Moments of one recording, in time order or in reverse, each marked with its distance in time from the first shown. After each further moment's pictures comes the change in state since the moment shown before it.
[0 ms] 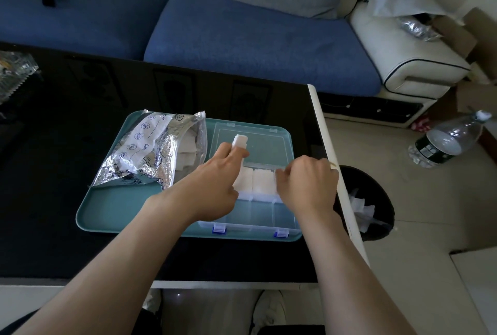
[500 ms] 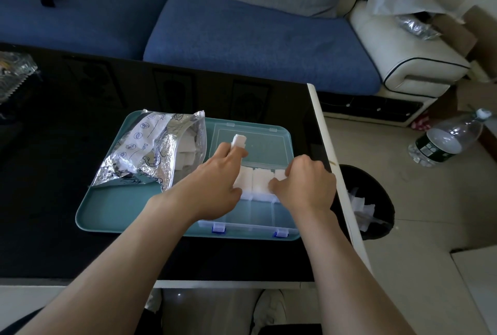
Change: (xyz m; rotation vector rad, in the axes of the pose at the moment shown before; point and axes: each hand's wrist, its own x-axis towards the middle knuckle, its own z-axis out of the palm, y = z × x) left_hand 0.002 0.003 0.003 0.007 0.013 -0.023; right_hand -0.006 -0.008 -0.009 0.124 -0.125 0.089
